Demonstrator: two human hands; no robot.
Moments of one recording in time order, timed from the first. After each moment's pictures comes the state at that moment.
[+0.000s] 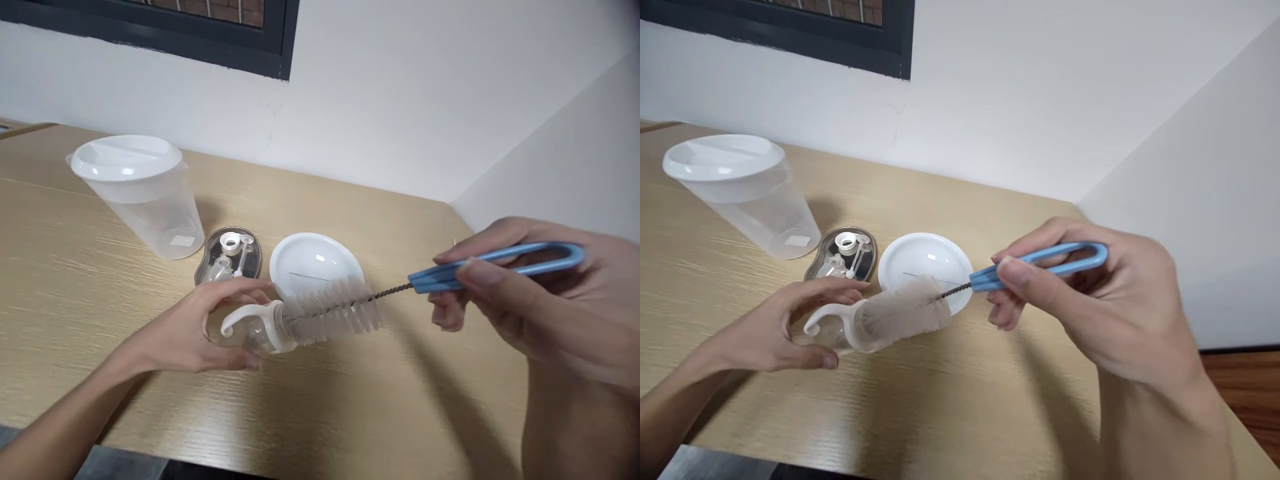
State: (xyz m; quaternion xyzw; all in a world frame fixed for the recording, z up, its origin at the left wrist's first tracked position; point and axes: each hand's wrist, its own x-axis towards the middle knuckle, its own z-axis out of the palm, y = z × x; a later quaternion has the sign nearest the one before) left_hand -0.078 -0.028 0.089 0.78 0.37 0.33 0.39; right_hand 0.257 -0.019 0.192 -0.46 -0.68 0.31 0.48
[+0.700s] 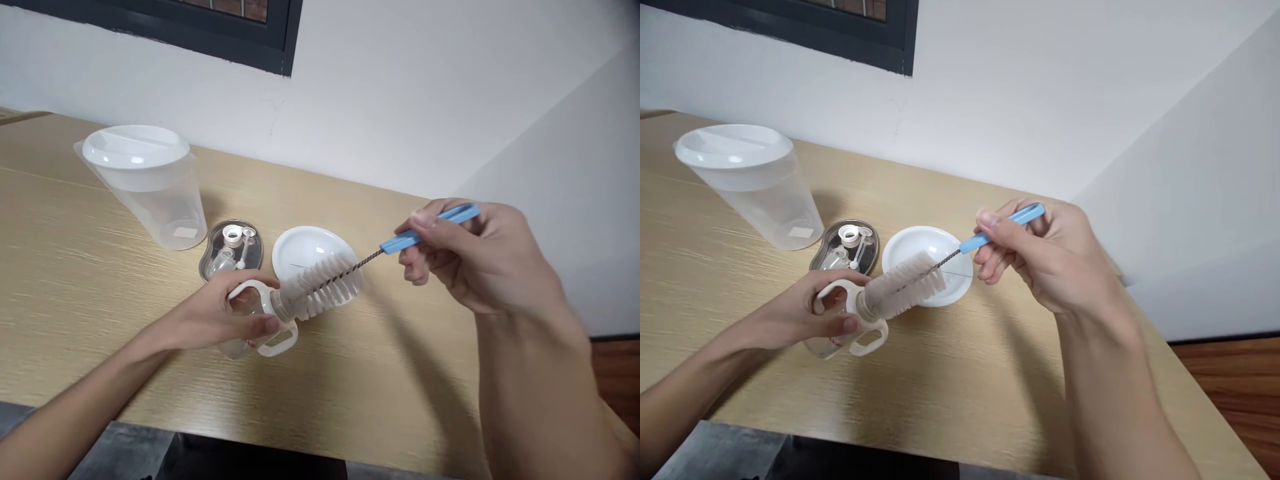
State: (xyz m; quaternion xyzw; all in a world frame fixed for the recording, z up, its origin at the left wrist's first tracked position) left_hand -0.064 -0.035 0.099 0.67 0.44 0.28 0.53; right_hand 0.248 0.012 0.192 -0.46 -0.62 0.44 0.46
